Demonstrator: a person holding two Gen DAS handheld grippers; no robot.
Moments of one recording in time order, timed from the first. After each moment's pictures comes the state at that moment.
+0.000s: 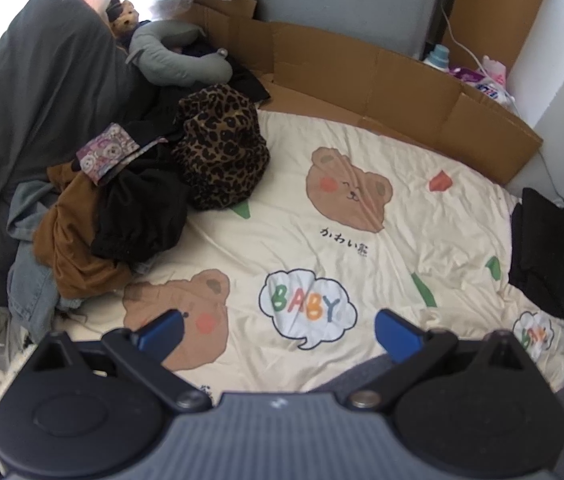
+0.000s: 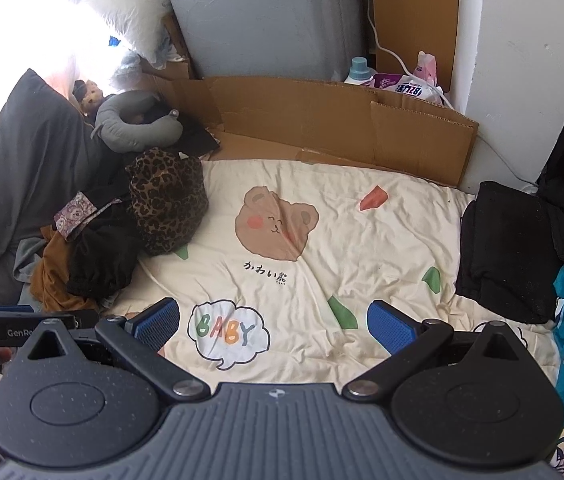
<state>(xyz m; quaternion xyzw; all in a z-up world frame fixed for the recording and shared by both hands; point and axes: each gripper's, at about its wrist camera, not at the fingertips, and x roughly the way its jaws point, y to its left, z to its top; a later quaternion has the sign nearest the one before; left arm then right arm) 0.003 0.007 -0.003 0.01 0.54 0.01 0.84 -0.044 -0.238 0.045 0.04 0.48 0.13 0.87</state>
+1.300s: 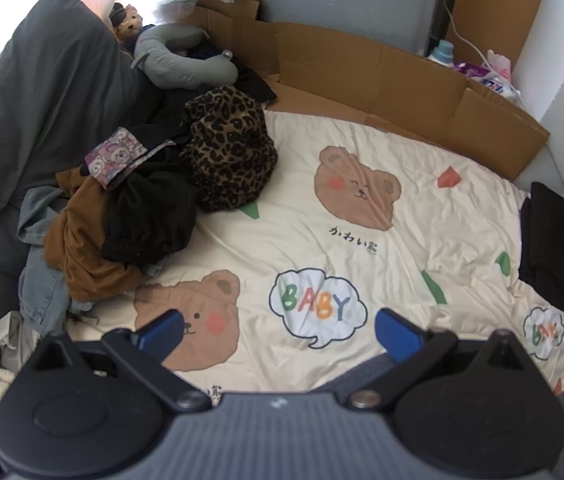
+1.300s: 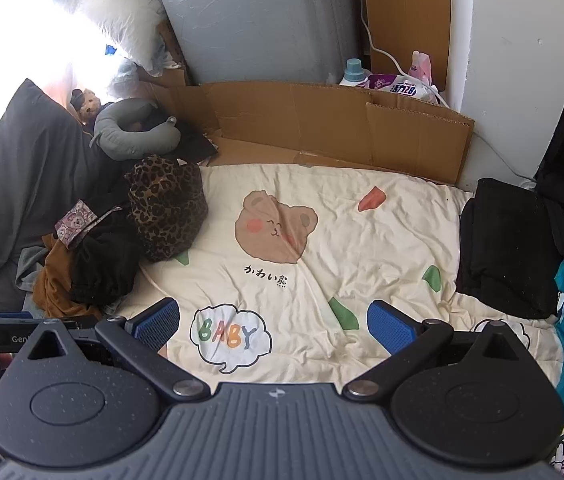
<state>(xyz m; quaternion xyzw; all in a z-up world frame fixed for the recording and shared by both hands) 0.002 0.000 0.000 0.03 0.54 0.02 0.84 -0.048 -0.243 0.048 0.06 0.47 0.12 0.87</state>
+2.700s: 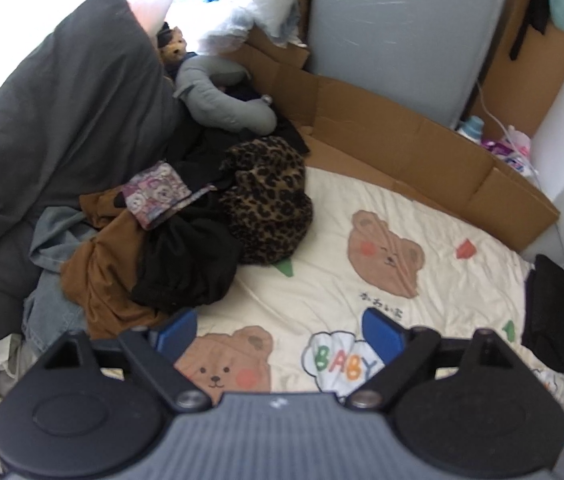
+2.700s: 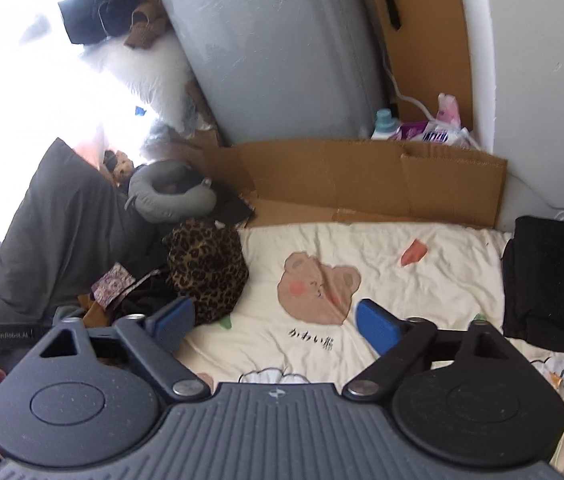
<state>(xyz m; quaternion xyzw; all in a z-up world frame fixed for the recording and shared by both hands) 0.036 0.109 0.021 -0.03 0.48 0.03 0.87 -0.032 -0.225 0.055 0.11 0.39 0.16 0.90</state>
